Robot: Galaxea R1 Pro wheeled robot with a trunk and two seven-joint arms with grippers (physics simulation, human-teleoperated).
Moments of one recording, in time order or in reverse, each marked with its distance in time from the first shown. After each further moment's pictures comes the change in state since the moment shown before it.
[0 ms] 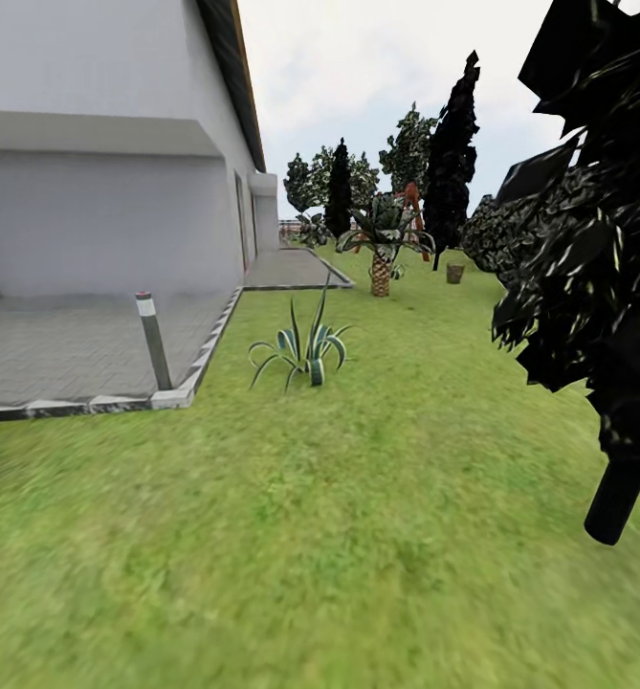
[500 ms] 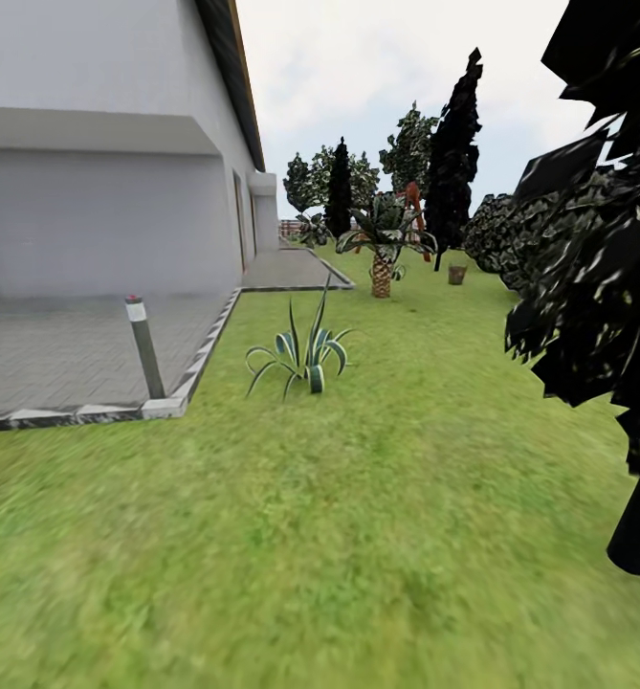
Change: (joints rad) left arm 0.000 0.000 0.000 0.000 0.000 0.000 -0.001; right arm 0.000 0.000 0.000 0.000 0.000 0.000 0.000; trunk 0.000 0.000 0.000
